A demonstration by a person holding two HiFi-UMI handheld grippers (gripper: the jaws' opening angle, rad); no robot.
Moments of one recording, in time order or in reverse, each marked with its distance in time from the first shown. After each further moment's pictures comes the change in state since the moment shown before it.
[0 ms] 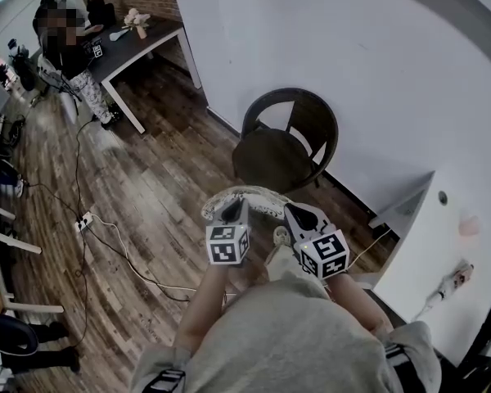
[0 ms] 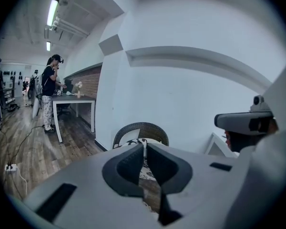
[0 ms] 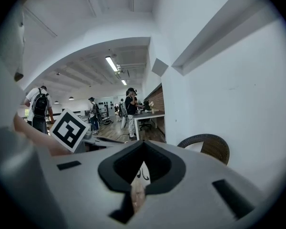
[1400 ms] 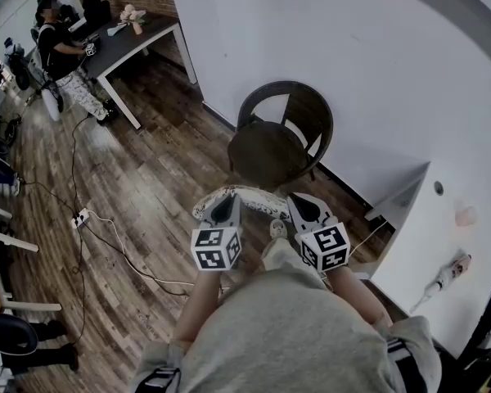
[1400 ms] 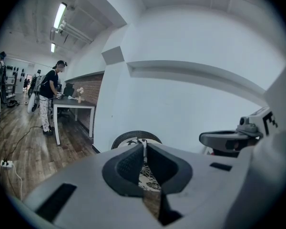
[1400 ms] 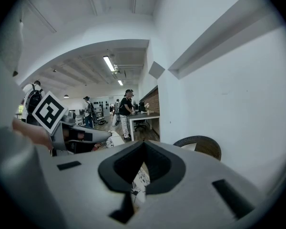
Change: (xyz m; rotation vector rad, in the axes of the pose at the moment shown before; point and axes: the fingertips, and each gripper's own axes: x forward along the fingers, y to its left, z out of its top) left arm -0.058 -0.014 0.029 -0.034 -0.104 -0.022; right arm -0.021 -0.003 0.002 -0.018 -0.014 -0.071
